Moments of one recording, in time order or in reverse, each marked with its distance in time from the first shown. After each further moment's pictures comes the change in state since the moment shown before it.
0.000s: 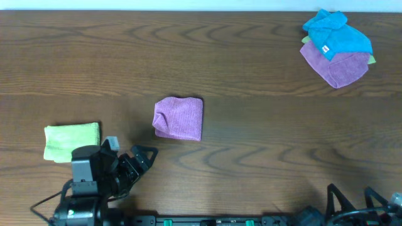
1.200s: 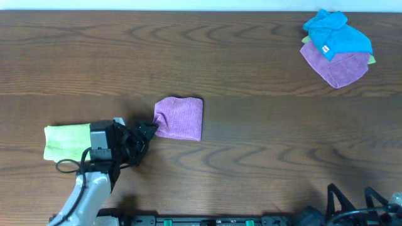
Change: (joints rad) left arm 0.000 0.688 -0.154 0.872 -0.026 -0.201; right arm 0.000 0.000 0.000 0.000 0.003 0.002
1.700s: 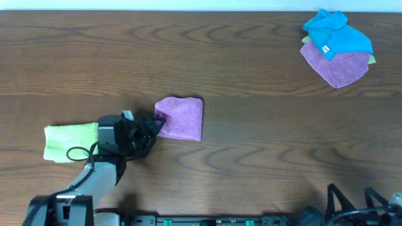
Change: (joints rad) left arm -0.070 0.167 0.003 0.247 0.025 -0.036; right arm 0.000 0.000 0.000 0.000 0.000 0.000
